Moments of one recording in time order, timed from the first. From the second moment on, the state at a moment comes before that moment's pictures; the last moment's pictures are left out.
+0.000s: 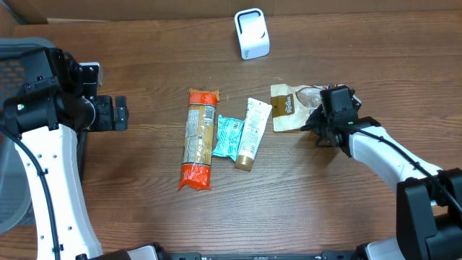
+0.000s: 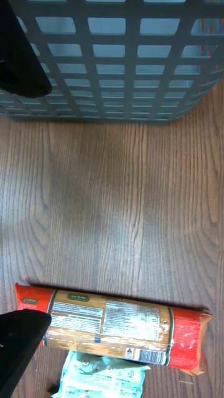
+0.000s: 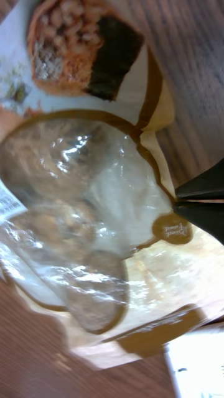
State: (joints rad) left arm 0.29 1.46 1.60 -1.28 0.03 0.22; right arm 0.24 1.66 0.90 -0.32 0.04 0.88
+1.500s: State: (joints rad) left arm 0.29 1.46 1.60 -1.28 0.03 0.22; right arm 0.19 1.85 0.94 -0.07 0.02 1.11
